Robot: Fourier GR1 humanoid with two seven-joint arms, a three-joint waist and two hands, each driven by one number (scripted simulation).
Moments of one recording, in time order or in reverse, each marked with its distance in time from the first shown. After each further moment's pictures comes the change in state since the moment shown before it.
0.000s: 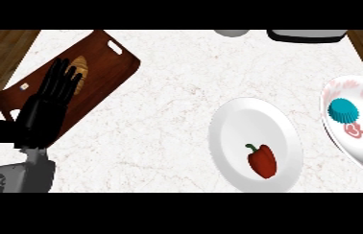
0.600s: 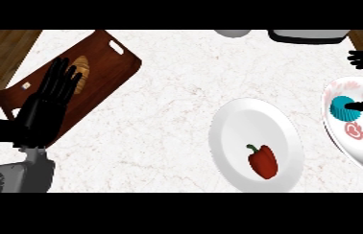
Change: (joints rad) left arm -0.004 0.007 -0.002 0.002 0.007 -0.005 0.000; right arm 0.064 0.177 0.284 -0.229 0.255 -0.171 0.019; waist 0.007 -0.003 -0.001
